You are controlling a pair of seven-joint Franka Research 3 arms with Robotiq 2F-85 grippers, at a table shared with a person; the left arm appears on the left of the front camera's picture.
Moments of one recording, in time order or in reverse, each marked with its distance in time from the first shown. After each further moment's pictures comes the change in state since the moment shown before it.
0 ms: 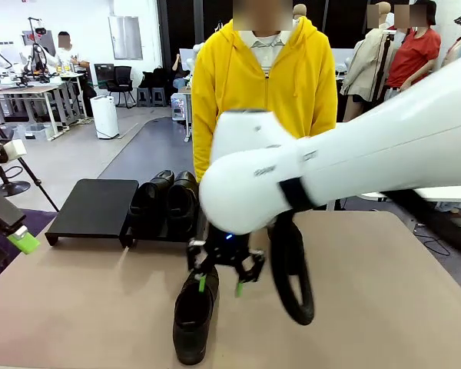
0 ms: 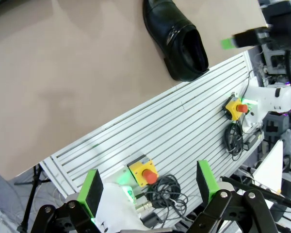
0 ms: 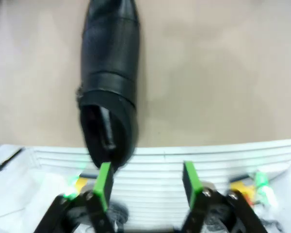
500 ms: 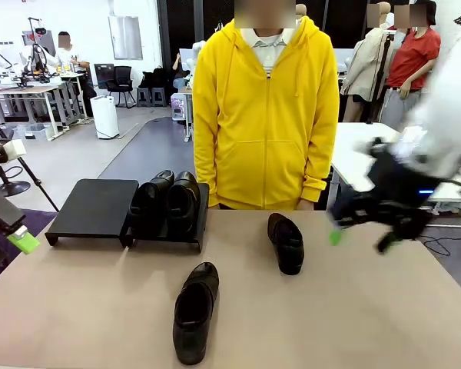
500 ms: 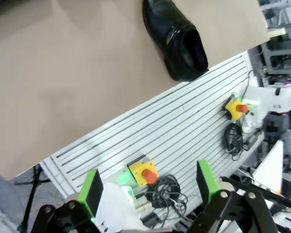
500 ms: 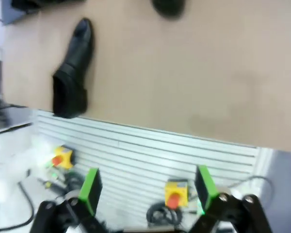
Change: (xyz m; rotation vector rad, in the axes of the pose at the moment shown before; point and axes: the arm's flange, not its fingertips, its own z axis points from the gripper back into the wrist) left arm 0.000 0.000 0.000 -0.001 -0.001 0.000; right arm -0.020 -0.259 0.136 0.234 -0.141 0.170
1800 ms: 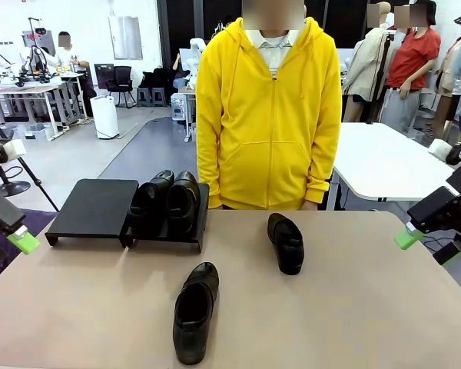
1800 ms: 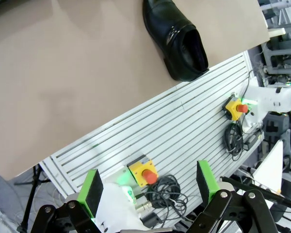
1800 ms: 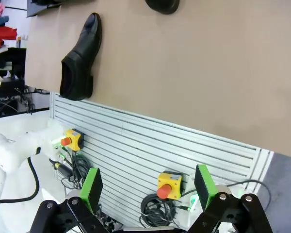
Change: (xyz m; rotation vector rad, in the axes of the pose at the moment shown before) left arm 0.000 0.000 0.000 0.000 0.000 0.000; right arm -0.014 -0.079 0.020 0.149 0.017 0.038
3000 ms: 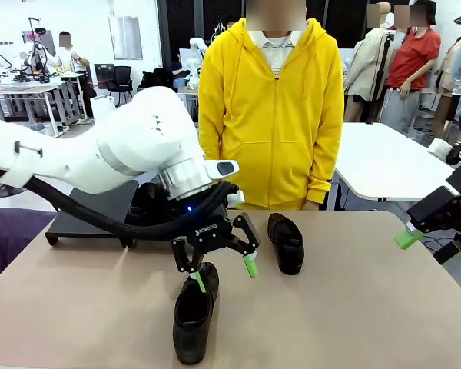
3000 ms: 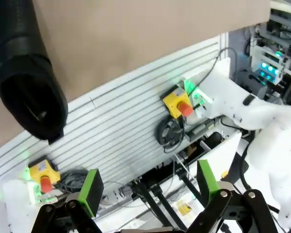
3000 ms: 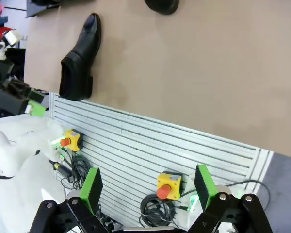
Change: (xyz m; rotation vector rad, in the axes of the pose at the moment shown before) left arm 0.157 -0.232 -0.240 -0.051 0.476 0.189; right arm 0.000 0.001 0.000 -0.004 -0.002 0.000
